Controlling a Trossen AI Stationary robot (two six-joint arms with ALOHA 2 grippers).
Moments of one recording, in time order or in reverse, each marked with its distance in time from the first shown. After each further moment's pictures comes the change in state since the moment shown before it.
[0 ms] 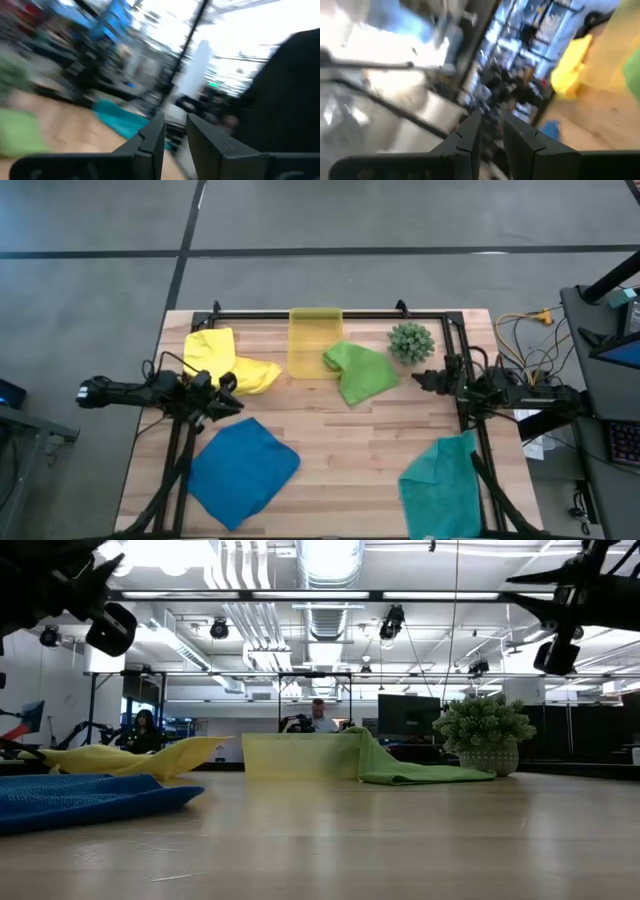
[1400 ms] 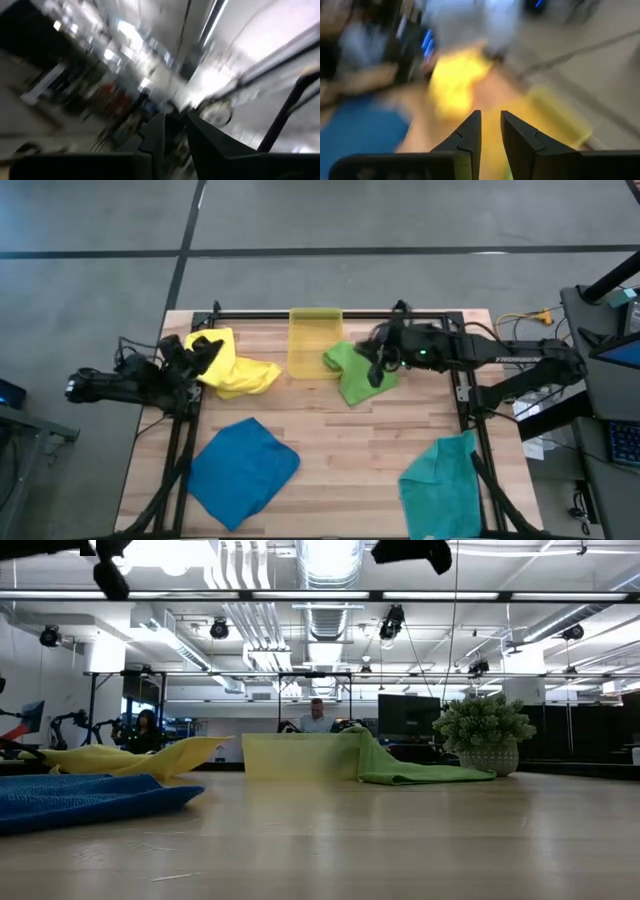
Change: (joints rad) left arm -0.001 0.235 0.346 0.100 -0.574 -0.091; right arm 0.002 1.245 1.216 -0.739 0.105 -0.968
